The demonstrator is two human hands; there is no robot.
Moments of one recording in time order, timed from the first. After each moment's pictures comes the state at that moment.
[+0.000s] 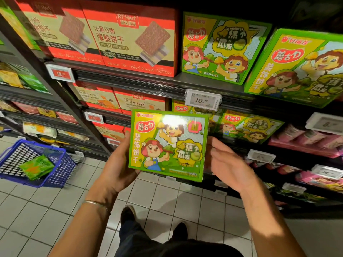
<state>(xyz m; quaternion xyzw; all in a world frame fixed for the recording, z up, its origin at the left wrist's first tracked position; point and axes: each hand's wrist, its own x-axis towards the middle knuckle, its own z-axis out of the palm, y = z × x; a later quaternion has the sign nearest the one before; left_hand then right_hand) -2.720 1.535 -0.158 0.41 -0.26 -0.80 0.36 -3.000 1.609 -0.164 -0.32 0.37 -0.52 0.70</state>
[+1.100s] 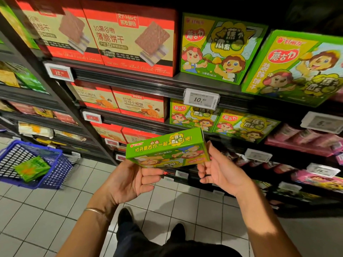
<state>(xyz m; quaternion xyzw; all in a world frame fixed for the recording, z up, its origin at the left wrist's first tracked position) -2.711 1.549 -0.194 0.38 -0.19 -0.88 0.21 -2.996 1.616 -0.172 -0.27 0.52 -0.39 0.71</state>
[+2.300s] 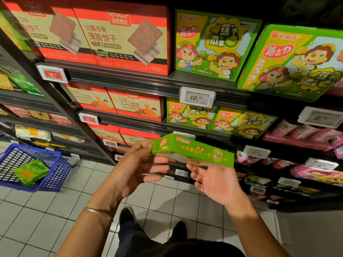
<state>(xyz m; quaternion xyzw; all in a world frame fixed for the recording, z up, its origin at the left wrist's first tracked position) -2.741 1.551 -0.150 0.46 -0.34 -0.77 0.26 -2.996 1.634 -0.232 -0.04 0.37 -0.50 0.78</state>
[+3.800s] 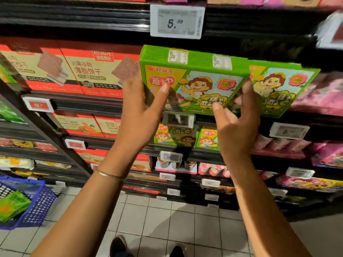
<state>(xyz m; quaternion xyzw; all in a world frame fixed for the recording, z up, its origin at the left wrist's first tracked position) -2.831 1.488 -0.019 0.35 -0.74 -0.27 0.50 -3.006 1.573 -0.047 -0.41 0.58 -0.70 0.03</state>
